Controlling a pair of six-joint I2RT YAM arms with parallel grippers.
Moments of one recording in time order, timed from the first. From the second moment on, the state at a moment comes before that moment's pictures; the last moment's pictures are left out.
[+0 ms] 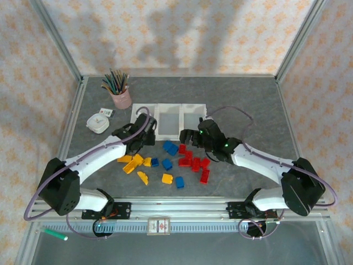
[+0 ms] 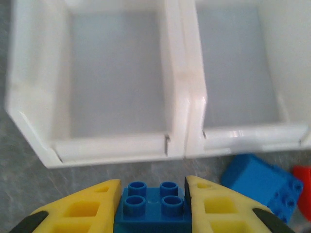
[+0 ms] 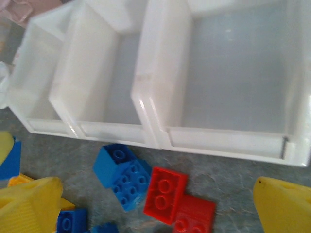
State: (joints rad) left arm -0.52 1.36 0.92 -0.52 -0.29 -0.47; right arm 0.74 1.33 0.79 -0.15 0.08 0.73
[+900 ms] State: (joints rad) left arm -0.31 1.71 1.17 -0.39 -0.26 -0.43; right arm 0.74 1.40 0.85 -0.11 0.16 0.72
